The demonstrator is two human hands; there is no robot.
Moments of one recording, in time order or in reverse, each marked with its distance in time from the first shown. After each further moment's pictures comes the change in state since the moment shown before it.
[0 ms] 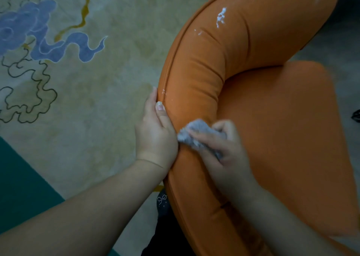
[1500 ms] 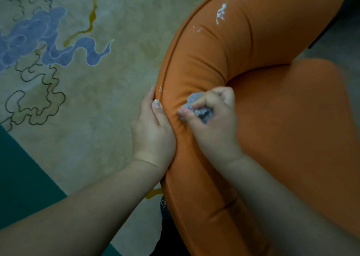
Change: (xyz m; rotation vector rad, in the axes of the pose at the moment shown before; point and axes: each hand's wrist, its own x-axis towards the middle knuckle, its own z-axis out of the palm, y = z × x) left_hand 0.000 0.000 0.002 0.057 0.036 -0.006; right_hand 0.056 -0.004 0.019 0.102 0.256 0.116
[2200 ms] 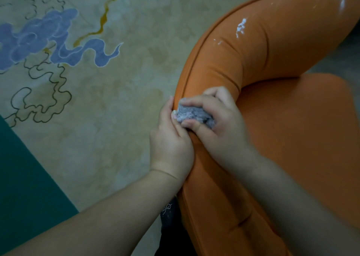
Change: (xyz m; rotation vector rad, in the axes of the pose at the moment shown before) left_hand -0.001 0.000 -0.002 -0.101 -0.035 -0.008; right_hand 0.021 -0.030 0.004 -0.125 -0.336 -0.243
